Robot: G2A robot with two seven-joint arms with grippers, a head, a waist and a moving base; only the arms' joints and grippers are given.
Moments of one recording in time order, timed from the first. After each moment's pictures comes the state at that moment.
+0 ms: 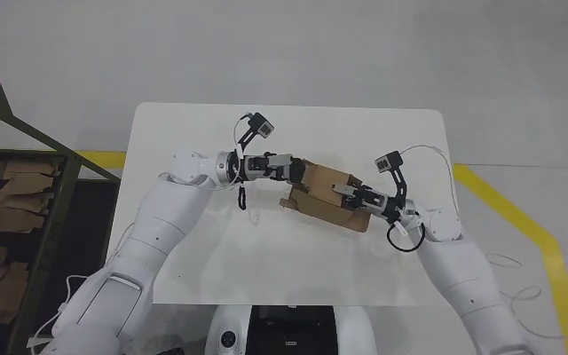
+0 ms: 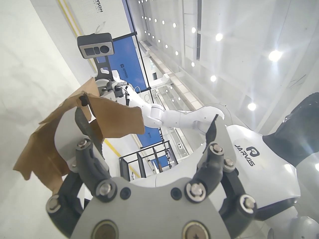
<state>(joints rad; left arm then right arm) 0.86 -1.23 -1.04 -1.09 -0.69 -0.49 -1.33 -1.15 -1.16 1.14 -1.21 0.57 -0.58 1.10</state>
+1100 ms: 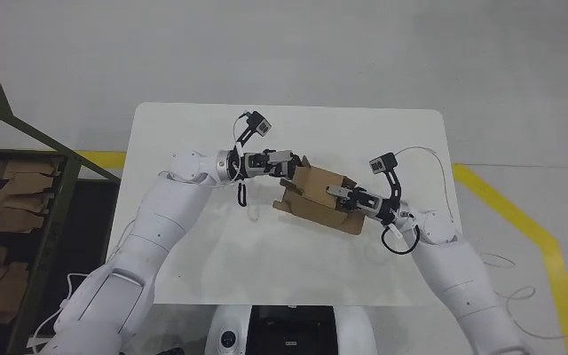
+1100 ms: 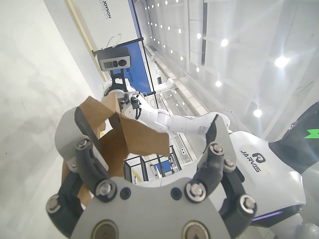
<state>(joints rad) 0.84 -1.24 -1.04 -1.03 -0.67 -0.51 -1.31 -1.15 -1.16 1.12 -1.23 0.56 -0.59 1.05</state>
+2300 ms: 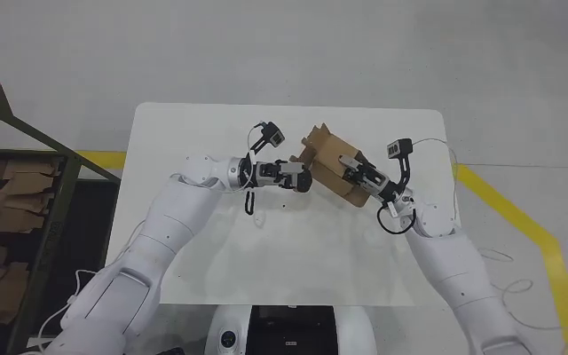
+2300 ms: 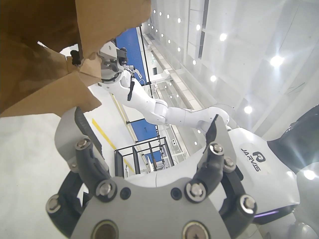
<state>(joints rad) 0.83 -1.27 -0.97 -1.00 -0.68 -0.47 -1.35 -1.10 -1.20 1.12 -1.15 0.50 -0.60 0.77</state>
